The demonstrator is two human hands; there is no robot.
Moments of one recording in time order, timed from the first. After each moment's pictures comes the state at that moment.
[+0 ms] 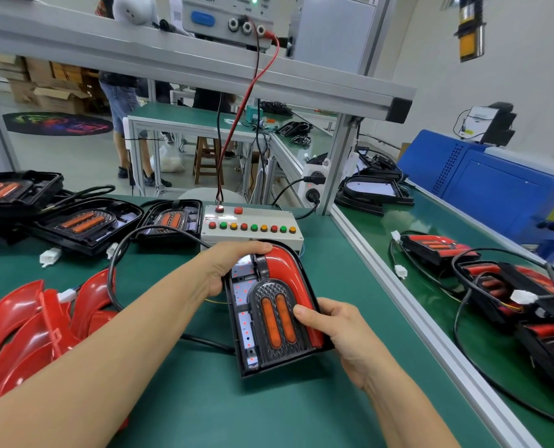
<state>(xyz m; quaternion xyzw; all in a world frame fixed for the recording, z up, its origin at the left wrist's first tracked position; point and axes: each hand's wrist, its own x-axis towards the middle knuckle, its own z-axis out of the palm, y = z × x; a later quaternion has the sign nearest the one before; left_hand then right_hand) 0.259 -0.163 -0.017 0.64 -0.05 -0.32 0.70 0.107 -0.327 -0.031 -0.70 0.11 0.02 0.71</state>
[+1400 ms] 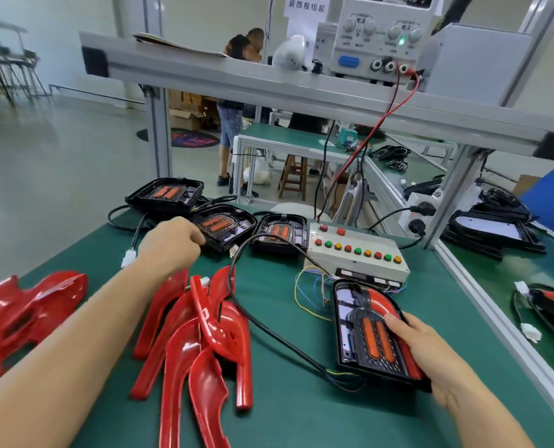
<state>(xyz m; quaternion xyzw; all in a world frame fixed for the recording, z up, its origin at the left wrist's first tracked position) 0.239 0.057 0.017 0.96 0.07 0.08 0.26 0.152 -0.306 -0.038 -0.74 0.18 0.05 0.65</state>
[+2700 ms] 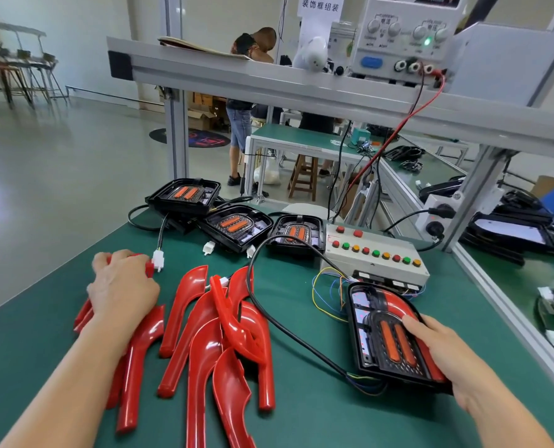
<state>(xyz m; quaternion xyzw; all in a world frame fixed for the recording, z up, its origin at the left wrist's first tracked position) 0.196 0.115 -0.033 0.95 0.23 0.13 0.18 0.150 -0.295 -0.026 -0.77 0.20 0.04 0.61</state>
